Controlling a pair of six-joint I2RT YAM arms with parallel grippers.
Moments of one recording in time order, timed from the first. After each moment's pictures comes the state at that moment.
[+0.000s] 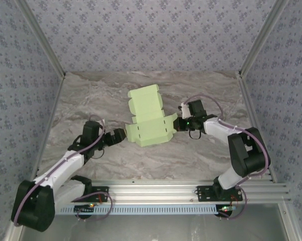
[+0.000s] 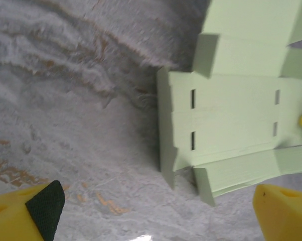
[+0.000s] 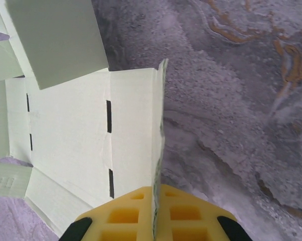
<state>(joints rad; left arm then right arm) -0.32 1.01 0.40 -0.14 0.30 -0.65 0.35 1.58 0.84 -0.20 -0.42 0.26</state>
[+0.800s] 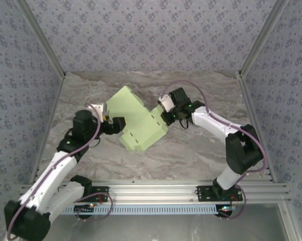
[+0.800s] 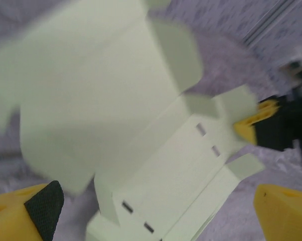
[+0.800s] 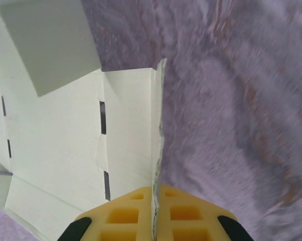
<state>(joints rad) -0.37 0.82 0.70 -0.29 0.23 -0.37 0.55 1.64 1.21 -0.49 -0.17 -0.18</state>
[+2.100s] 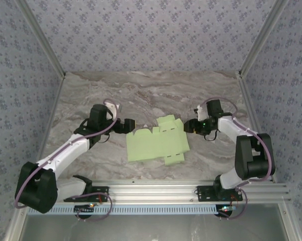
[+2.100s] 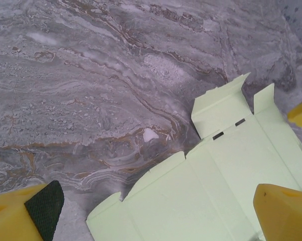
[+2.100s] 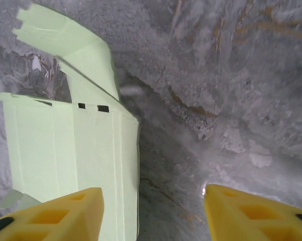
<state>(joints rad) -0.41 1.18 0.68 -0.13 0.32 -0.32 0.11 1.53 0.84 -0.52 -0.57 0.16</state>
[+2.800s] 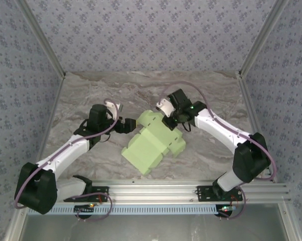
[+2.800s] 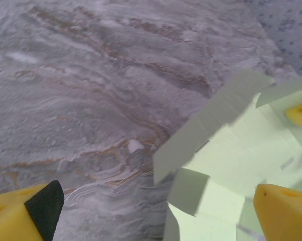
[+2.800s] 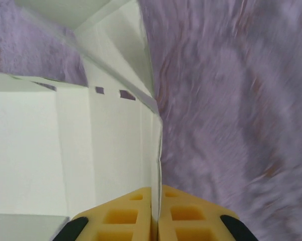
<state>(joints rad) -0.41 1.17 0.68 -0.08 0.39 -0.28 0.62 1.55 1.28 -0.71 -0.11 -0.33</state>
